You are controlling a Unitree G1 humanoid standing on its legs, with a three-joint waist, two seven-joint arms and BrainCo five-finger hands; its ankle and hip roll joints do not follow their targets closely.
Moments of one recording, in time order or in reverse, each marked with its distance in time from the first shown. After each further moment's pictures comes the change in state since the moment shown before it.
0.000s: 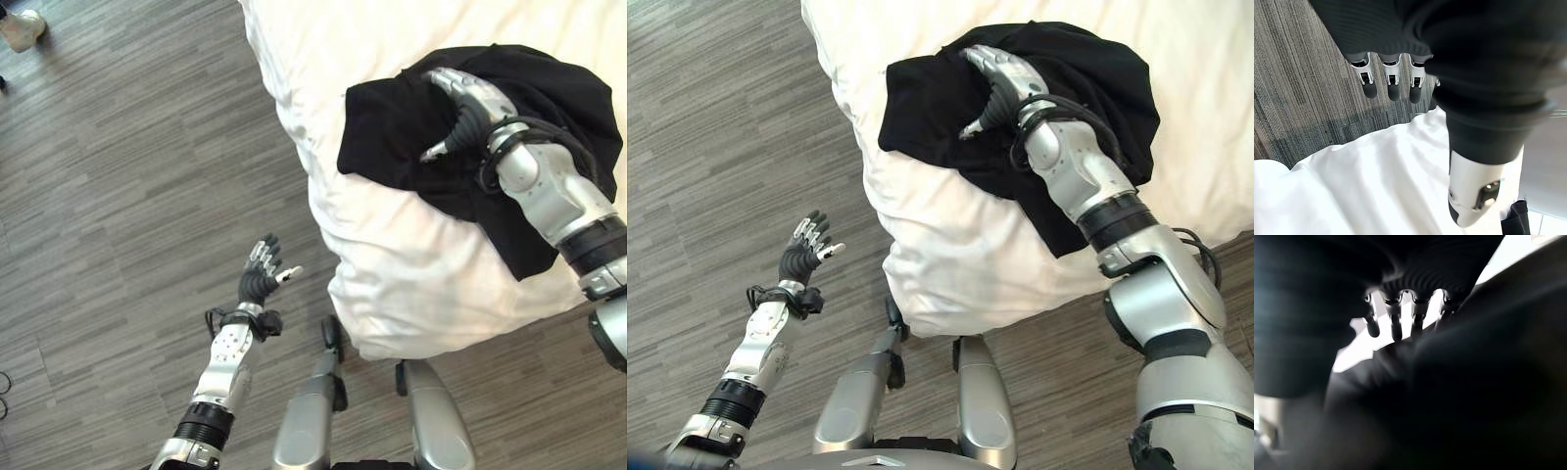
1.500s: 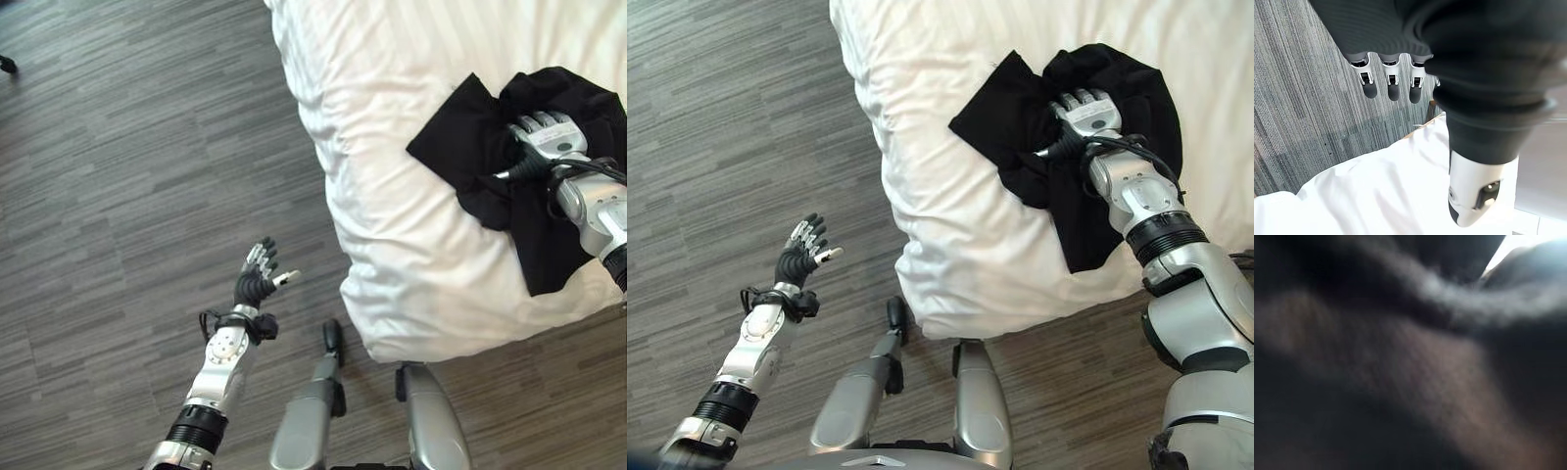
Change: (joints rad) left arm 0.017 0.035 -0.008 -0.007 0.032 0.005 0.005; right arm 0.122 -0.226 0.020 0.043 -0.472 0.031 -0.003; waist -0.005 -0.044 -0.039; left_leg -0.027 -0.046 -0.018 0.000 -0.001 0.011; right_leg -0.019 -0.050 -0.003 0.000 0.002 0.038
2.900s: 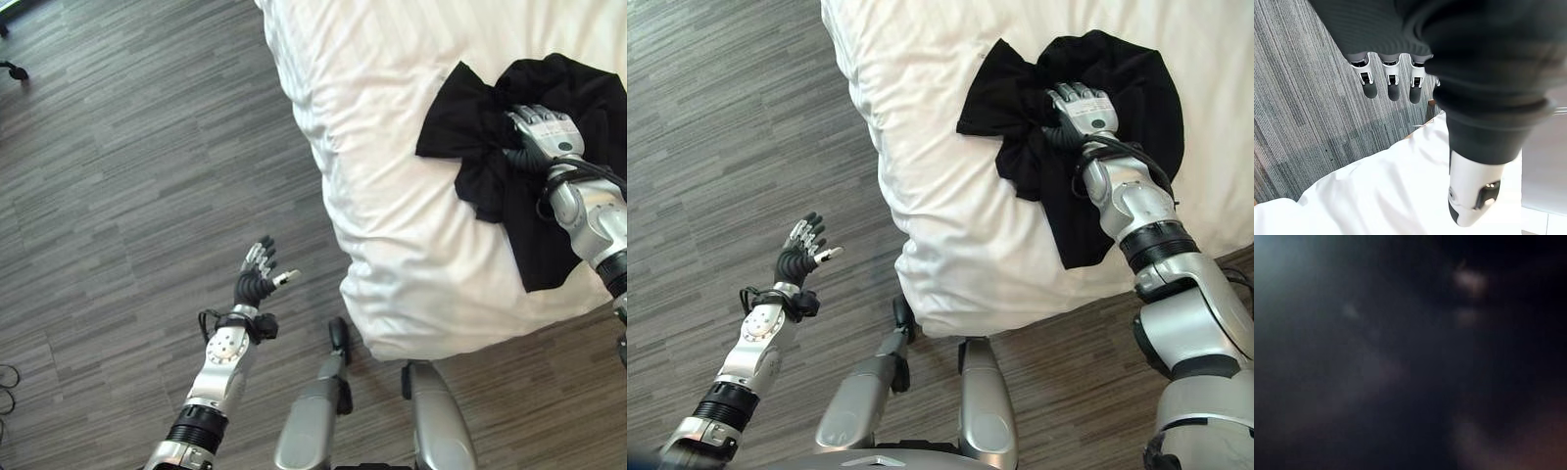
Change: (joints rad) left arm 0.004 0.000 0.004 0.000 0.005 -0.012 0.029; right arm 0.116 -0.002 -0.184 -0.129 0.163 -0.032 -0.118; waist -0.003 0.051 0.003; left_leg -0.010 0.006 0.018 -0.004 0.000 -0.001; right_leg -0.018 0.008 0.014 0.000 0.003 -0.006
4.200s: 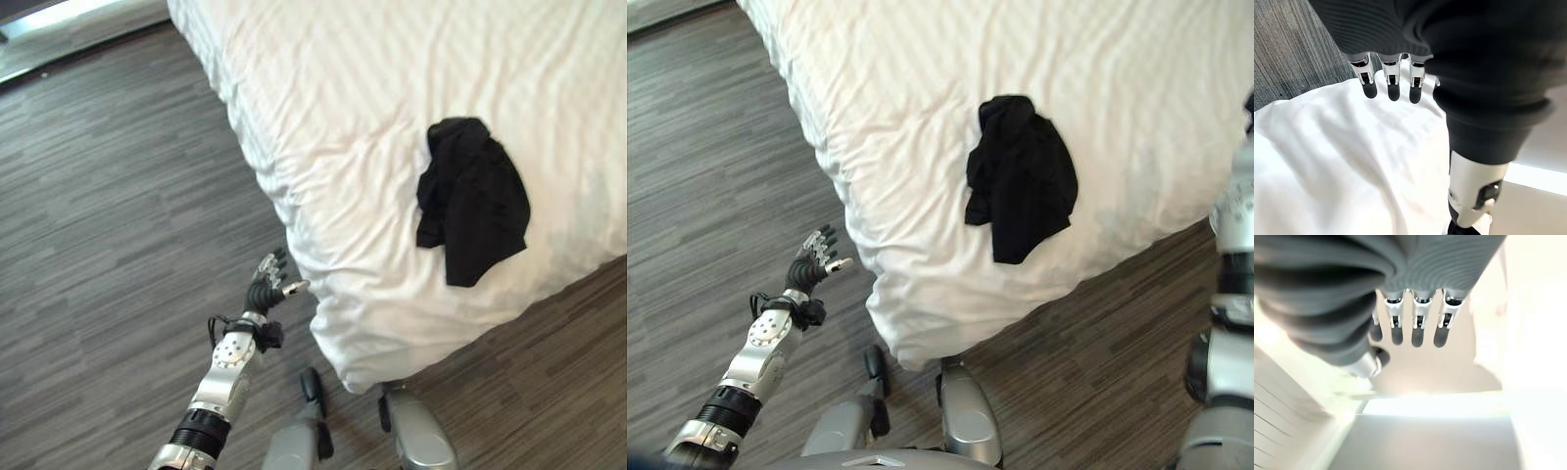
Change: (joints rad) left arm 0.011 0.000 -0.049 0.004 -0.005 0.050 -0.048; right arm 0.378 -0.158 -0.680 -0.193 1.580 -0.264 0.008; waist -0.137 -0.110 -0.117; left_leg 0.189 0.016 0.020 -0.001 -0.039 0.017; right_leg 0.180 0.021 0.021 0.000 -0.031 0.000
